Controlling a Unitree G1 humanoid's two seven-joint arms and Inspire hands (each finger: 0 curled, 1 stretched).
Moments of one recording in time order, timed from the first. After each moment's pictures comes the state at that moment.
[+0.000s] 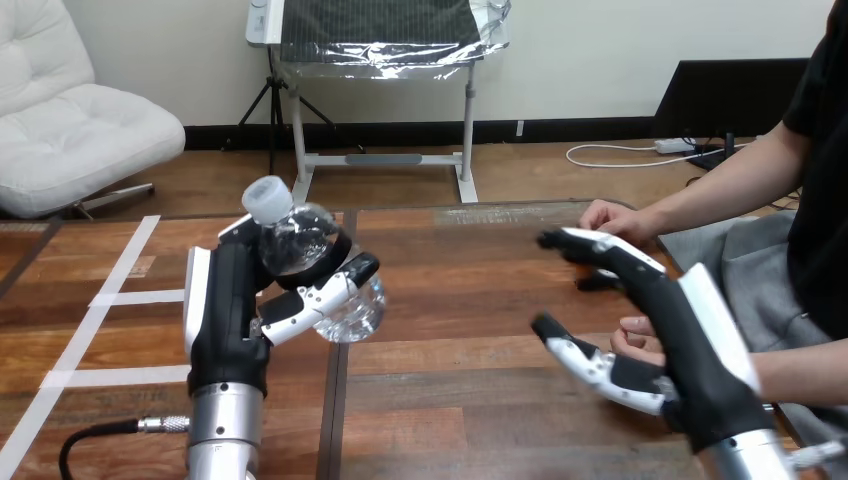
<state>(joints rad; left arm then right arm) -0.03 0.05 0.00 0.21 0.11 -0.43 0.14 0.23 -0.26 -0.01 -0.17 -0.33 -0.34 0.05</state>
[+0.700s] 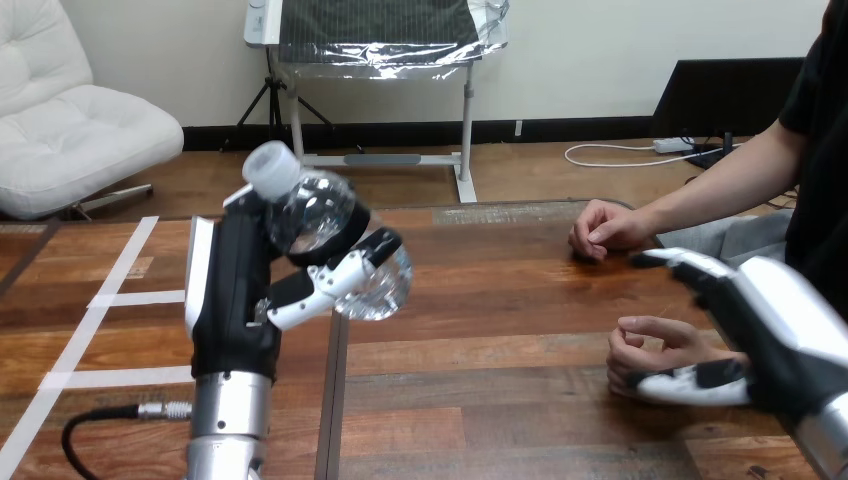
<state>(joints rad) 0.02 0.02 -0.02 0.01 0.08 -0.43 0.07 0.17 -0.53 -0.13 -0.23 -0.53 -0.04 0.24</state>
